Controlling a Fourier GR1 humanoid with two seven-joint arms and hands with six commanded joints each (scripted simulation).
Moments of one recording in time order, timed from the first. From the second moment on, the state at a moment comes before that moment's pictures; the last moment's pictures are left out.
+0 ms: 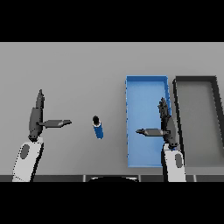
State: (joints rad) left arm -0.11 0.43 -0.16 -1.48 0.24 0.26 0.01; right arm 0.00 0.00 0.00 -1.57 0.00 0.00 0.00
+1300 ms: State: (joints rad) left arm -0.05 0.64 -0.46 -1.69 0.16 -0.23 0.01; right arm 0.01 -0.16 0.10 -1.66 0.18 0.06 -0.03
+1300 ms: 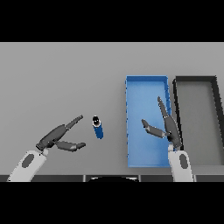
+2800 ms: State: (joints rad) left arm -0.20 0.19 -0.55 -1.36 0.13 -0.16 -0.10; right arm 0.04 -0.16 0.09 -1.65 0.18 0.06 -0.05
